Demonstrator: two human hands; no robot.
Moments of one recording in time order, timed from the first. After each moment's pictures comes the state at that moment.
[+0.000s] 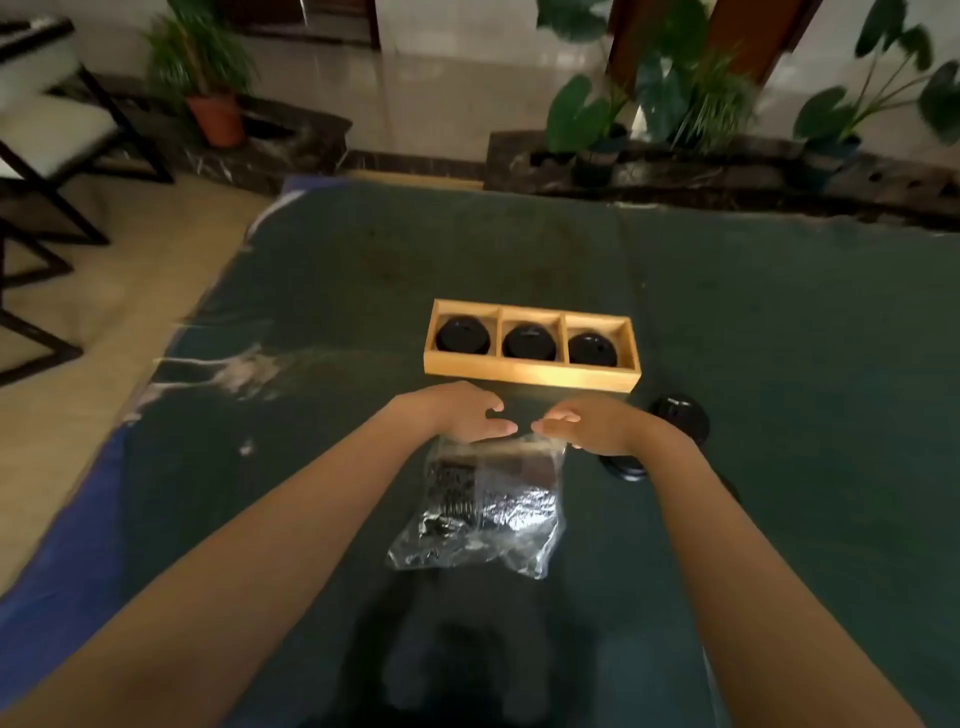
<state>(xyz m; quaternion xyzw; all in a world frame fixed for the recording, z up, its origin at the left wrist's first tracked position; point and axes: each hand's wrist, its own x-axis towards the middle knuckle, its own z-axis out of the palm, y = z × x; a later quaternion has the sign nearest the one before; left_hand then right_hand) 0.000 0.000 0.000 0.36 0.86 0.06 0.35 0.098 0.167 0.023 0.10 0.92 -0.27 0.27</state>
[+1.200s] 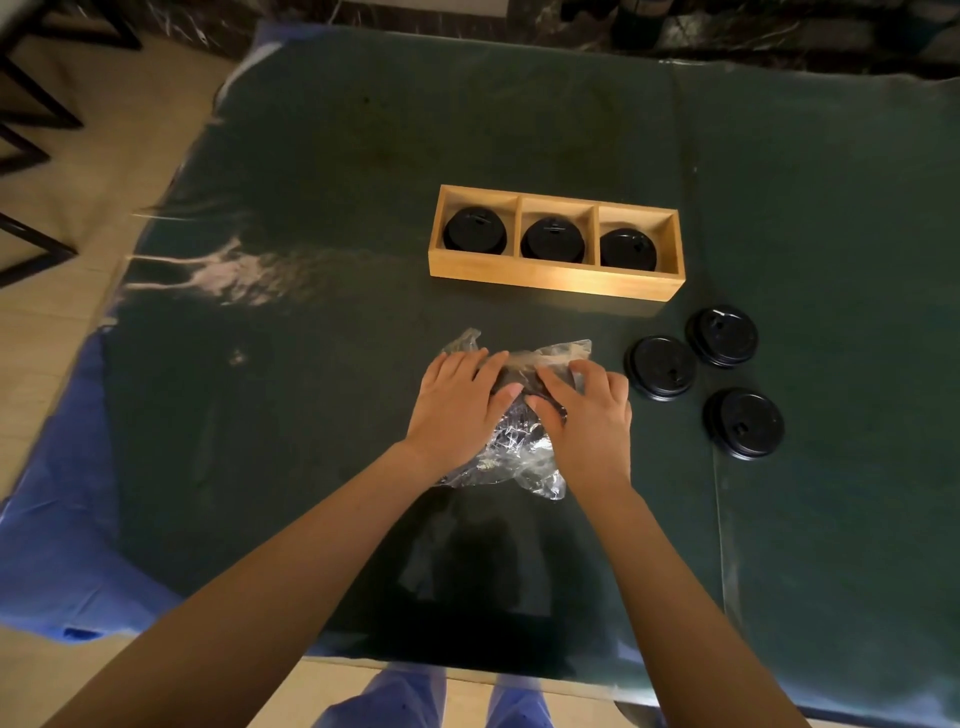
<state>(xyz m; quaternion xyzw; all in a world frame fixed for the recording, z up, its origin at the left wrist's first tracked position) 0.068 -0.029 -0.109 0.32 0.93 0.14 0.08 0.151 0.106 -0.093 0.19 0.96 -0.20 -0.07</state>
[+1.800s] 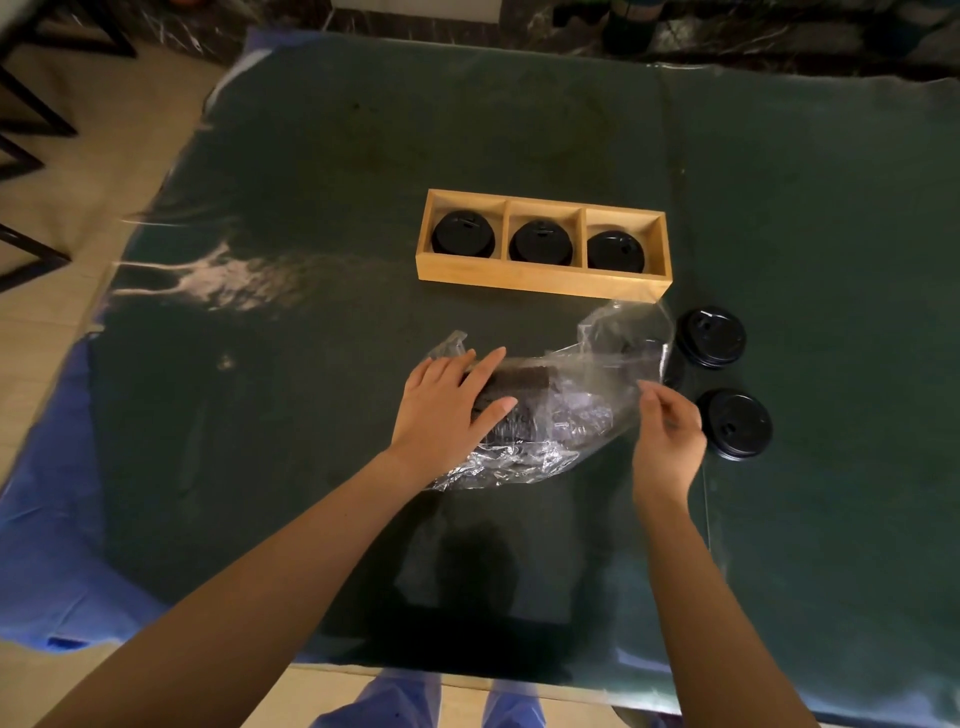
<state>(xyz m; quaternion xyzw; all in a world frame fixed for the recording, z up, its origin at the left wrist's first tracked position) 0.071 -0.031 -0.107 0.32 0.94 0.13 0.07 0.177 0.166 -0.114 0.43 0.67 -0.55 -0.27</state>
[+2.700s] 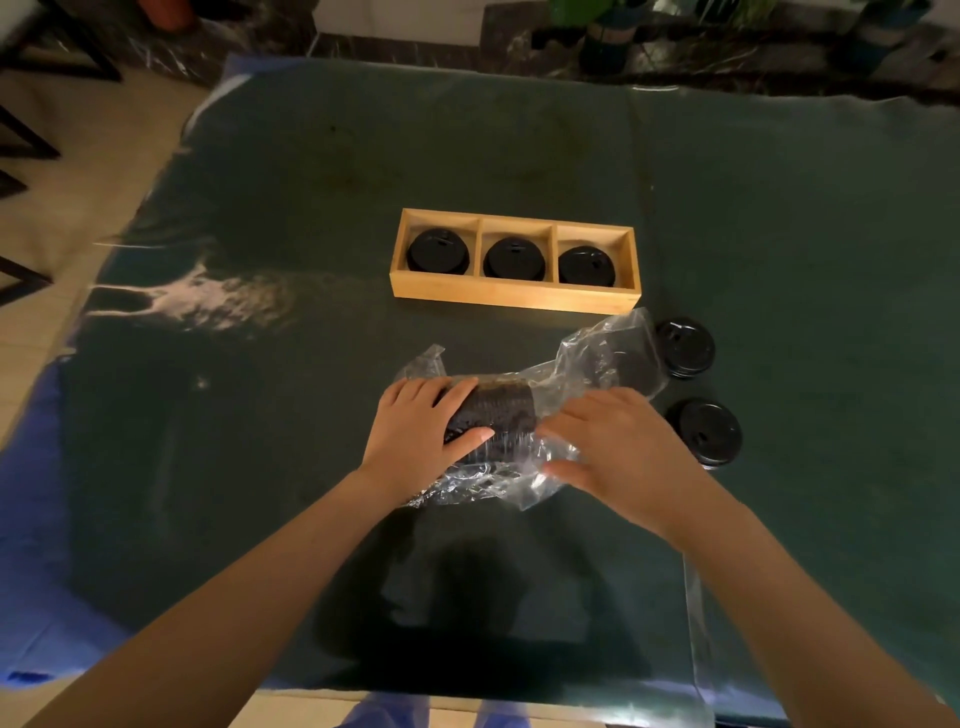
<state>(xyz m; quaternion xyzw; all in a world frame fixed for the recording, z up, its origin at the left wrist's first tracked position) 0.072 -0.030 -0.109 0.35 0.93 0.09 0.04 0.180 0.165 0.000 -0.10 0.99 -0.07 0.07</state>
